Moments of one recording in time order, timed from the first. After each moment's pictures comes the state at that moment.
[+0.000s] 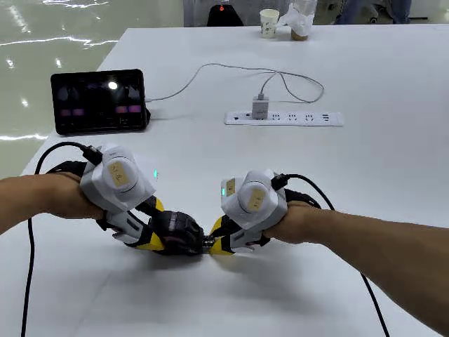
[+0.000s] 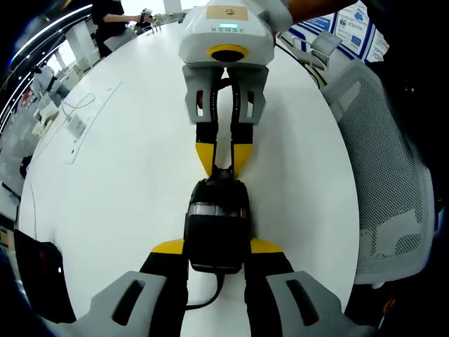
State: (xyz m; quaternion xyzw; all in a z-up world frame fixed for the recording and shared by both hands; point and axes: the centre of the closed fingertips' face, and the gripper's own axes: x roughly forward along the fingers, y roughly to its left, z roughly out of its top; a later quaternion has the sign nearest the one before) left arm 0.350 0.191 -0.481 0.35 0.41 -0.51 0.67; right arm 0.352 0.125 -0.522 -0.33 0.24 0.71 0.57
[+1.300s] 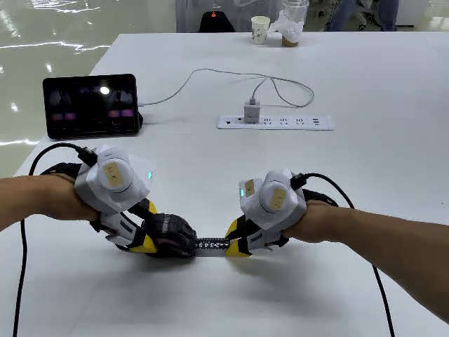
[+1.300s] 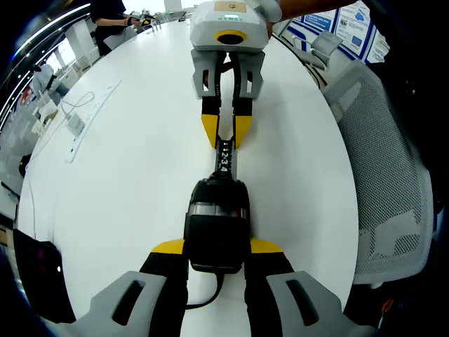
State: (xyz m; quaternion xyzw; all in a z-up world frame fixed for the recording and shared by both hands) left arm 0.344 0.185 -0.480 0.35 0.42 -0.51 0.67; right arm 0.358 0.085 -0.519 -0.34 0.25 0.71 0.56
